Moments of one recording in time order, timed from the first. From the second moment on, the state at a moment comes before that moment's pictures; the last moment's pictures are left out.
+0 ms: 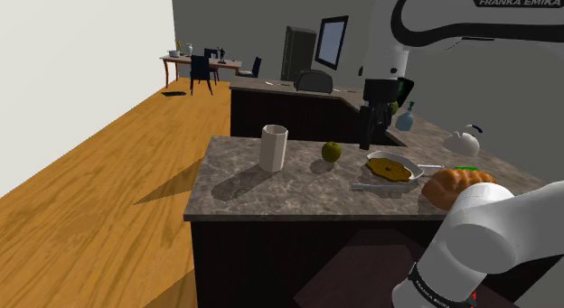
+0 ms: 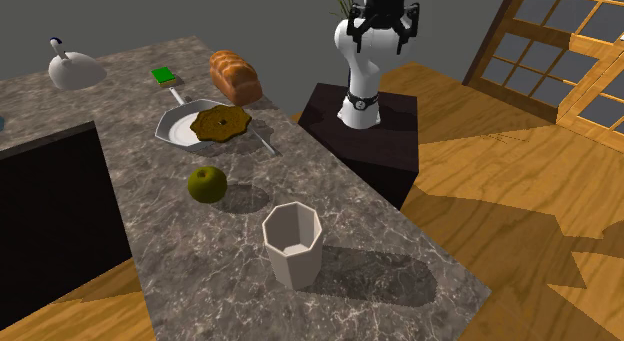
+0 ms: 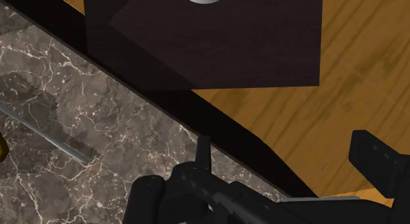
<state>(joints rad) 0.00 -0.78 0.02 -2.40 0.08 1.43 0.00</state>
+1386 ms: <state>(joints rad) -0.05 -0.06 -0.04 -1.96 0.02 1.72 -0.09</state>
